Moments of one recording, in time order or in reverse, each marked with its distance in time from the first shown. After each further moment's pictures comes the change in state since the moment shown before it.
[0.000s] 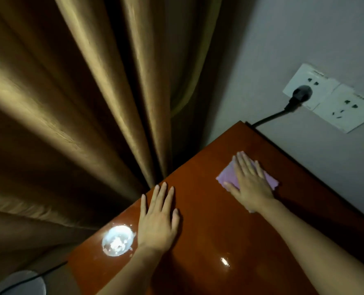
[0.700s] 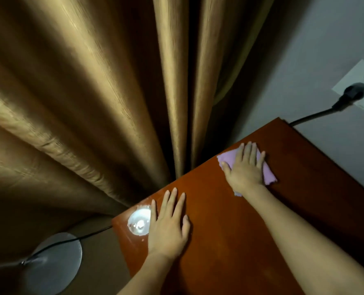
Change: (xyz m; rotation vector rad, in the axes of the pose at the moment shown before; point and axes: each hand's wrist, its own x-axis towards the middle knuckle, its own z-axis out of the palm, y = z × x) left_hand -0.071 -0.038 -0.014 -0.022 -0.015 -0.133; right_hand 0.024 -0.113 -0.021 0.005 -0.093 0.179
